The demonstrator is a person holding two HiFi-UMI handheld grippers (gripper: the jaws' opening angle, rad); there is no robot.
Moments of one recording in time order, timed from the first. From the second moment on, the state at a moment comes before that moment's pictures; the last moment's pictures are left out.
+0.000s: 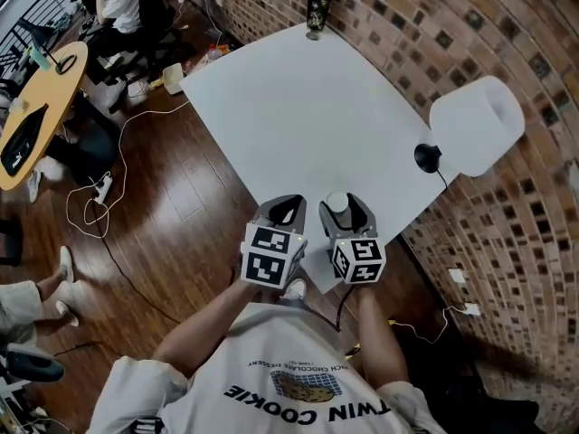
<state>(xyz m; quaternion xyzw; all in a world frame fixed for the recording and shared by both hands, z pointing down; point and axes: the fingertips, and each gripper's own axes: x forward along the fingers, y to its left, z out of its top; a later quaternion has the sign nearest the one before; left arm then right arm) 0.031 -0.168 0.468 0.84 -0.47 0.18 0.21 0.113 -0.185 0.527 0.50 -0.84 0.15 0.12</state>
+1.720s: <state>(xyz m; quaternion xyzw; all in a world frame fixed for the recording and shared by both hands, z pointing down) -0.038 0.103 0.441 0.88 -0.41 0.16 0.17 0.003 0.109 0.430 0.56 -0.80 0.16 0.13</state>
